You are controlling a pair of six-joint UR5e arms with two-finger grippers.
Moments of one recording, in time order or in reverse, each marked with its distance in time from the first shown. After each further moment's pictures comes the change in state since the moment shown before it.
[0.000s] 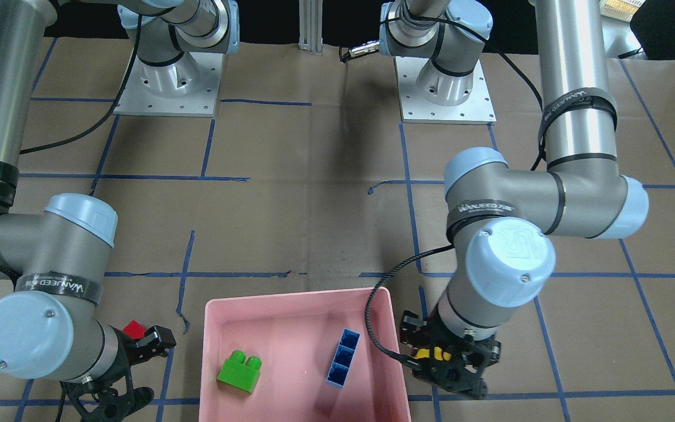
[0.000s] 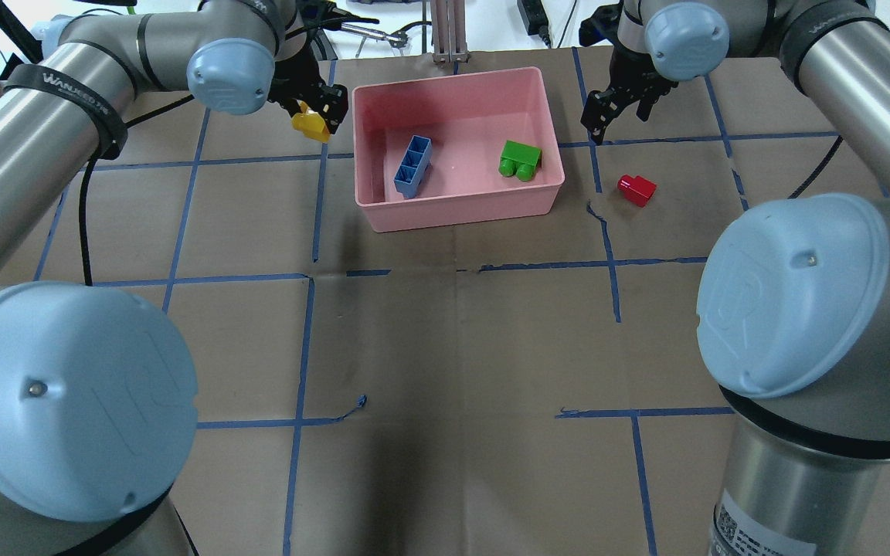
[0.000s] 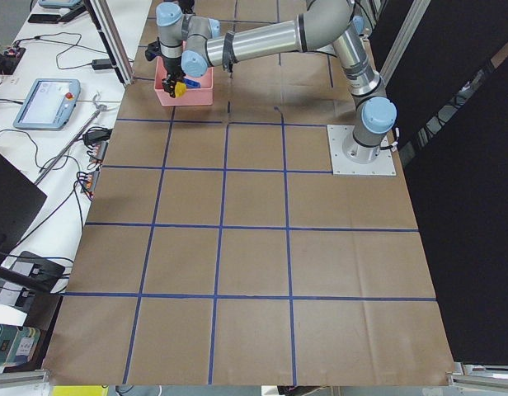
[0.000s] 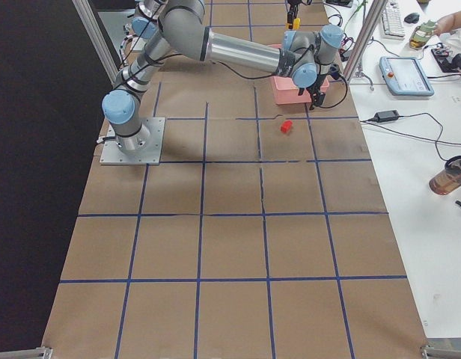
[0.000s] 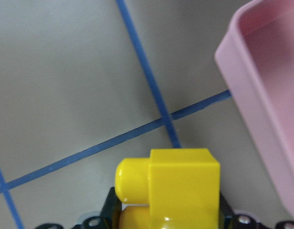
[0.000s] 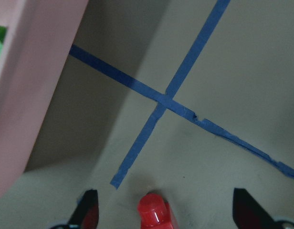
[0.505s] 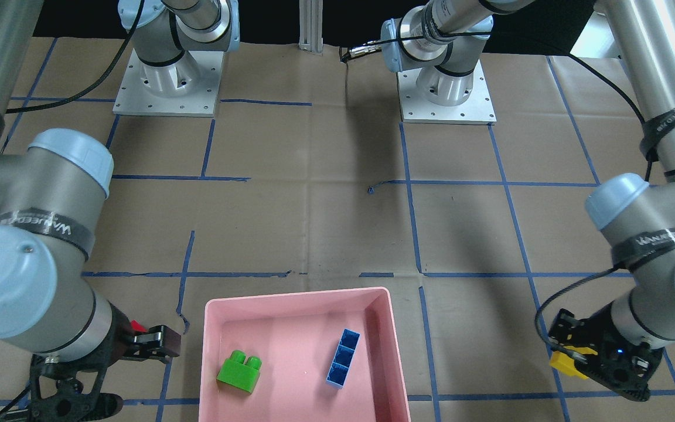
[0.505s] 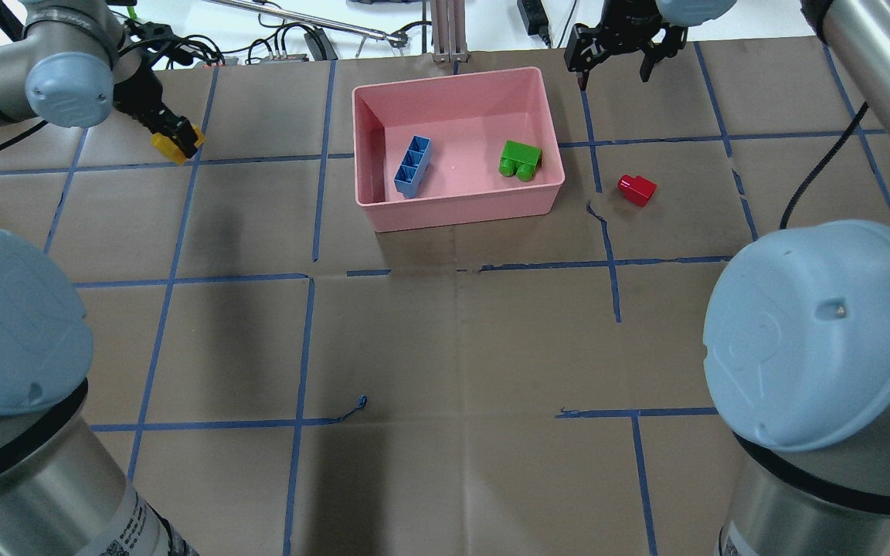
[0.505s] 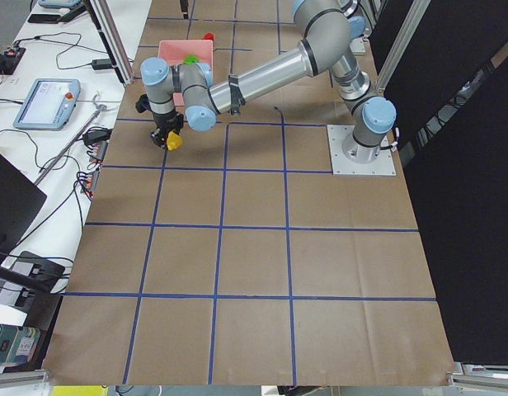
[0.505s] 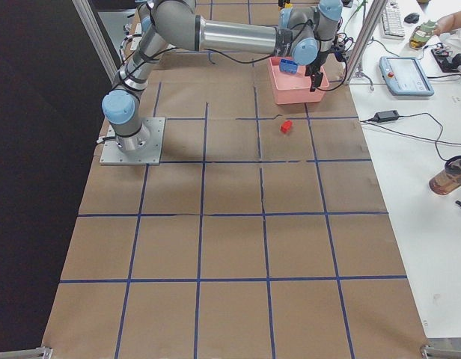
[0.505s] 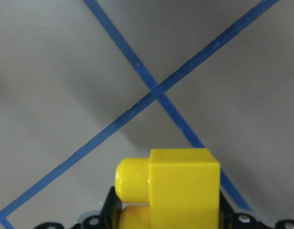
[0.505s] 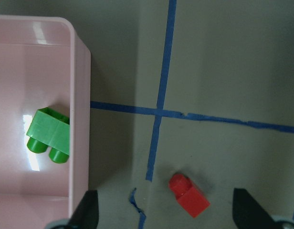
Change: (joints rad) left arm 0.279 0.014 -0.041 -0.006 0.016 0.452; right arm 0.025 -0.072 -0.132 0.134 0.017 0.374
